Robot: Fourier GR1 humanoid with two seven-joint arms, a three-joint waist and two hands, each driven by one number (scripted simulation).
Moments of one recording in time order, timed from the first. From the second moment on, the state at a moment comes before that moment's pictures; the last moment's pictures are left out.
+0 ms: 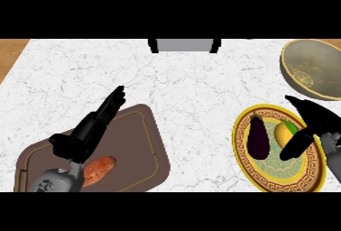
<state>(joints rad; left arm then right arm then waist) -0.13 0.23 -0.23 -1.59 0.12 -0.07 0.06 -0.33 -0.73 0.36 -1.53 0.20 0.29 0.94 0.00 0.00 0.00</state>
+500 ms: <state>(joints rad) -0.12 0.18 -0.21 -1.59 0.08 -0.09 0.06 -0.25 -0.65 0.28 -1.47 0.36 0.31 0.89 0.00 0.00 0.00</state>
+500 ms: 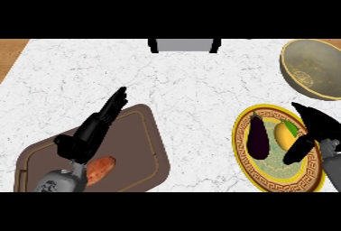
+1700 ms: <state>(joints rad) -0.12 0.11 -0.14 -1.59 0.01 -0.16 0.07 -0.30 -0.49 0.10 -1.18 0.67 0.23 0.50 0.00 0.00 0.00</state>
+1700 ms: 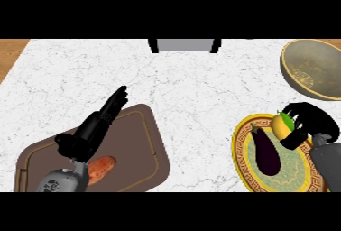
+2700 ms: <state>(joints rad) -0.16 0.08 -0.17 -1.57 -0.01 -0.19 0.07 -1.02 -0.35 0.07 -0.62 1.03 -0.13 0.93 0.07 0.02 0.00</state>
